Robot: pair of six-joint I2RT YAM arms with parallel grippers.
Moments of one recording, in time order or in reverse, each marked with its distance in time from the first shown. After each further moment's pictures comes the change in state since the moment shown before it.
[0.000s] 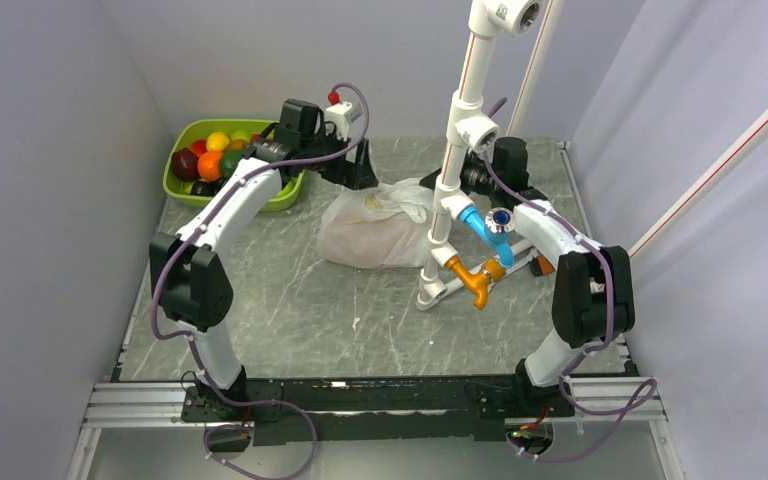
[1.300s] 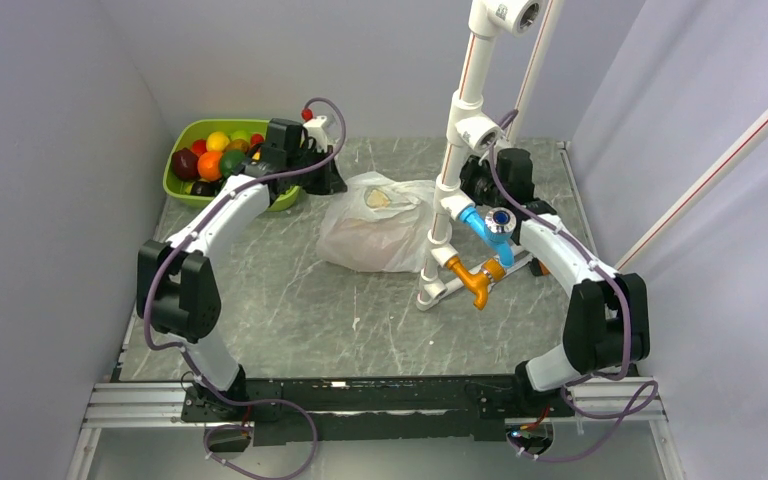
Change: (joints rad) left arm 0.067 -0.058 -0.241 0.125 -0.082 -0.146; right arm 0.029 -0.150 -0.087 -0.132 0.349 -0.032
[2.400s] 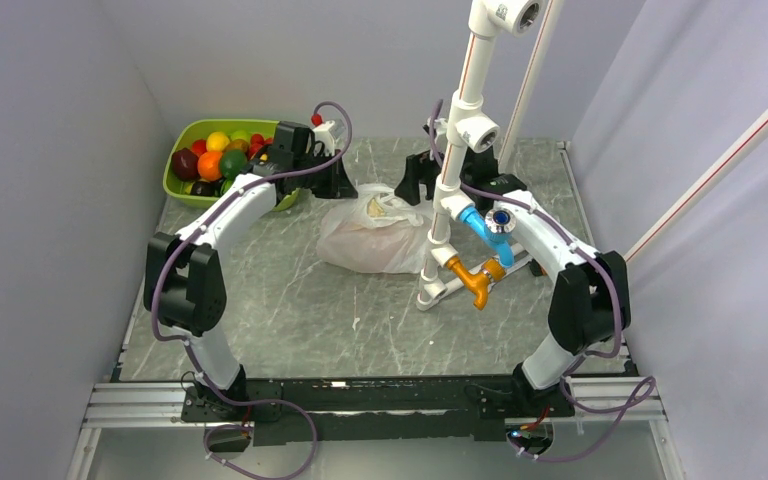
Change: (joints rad) left arm -0.021 0.037 0.004 0.028 0.120 -0.053; right arm 0.176 0.127 0.273 -0.235 -0.051 -0.431
